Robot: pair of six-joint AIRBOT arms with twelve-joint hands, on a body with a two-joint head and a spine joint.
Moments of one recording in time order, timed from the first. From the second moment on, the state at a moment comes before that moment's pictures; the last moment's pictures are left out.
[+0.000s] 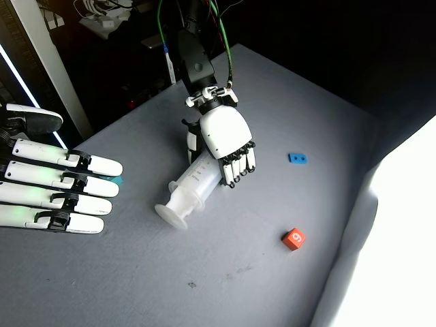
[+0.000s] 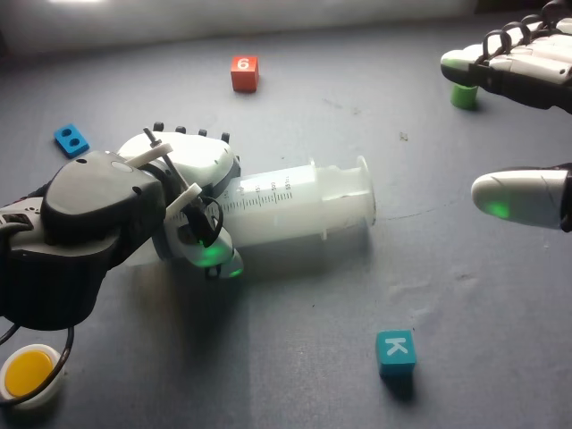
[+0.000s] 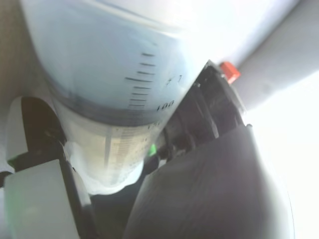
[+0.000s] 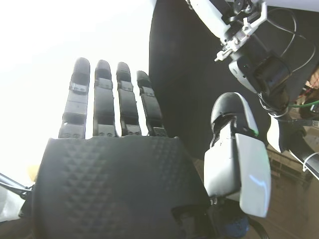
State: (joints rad) left arm 0.62 -1.21 1.07 -1.52 -0.60 2.31; right arm -0.59 -0.60 0.65 0.18 0.69 -0.99
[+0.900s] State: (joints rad) left arm 0.45 -1.09 0.96 -1.71 -0.57 2.49; right arm -0.46 -0.69 0.68 0.35 0.55 -0.98
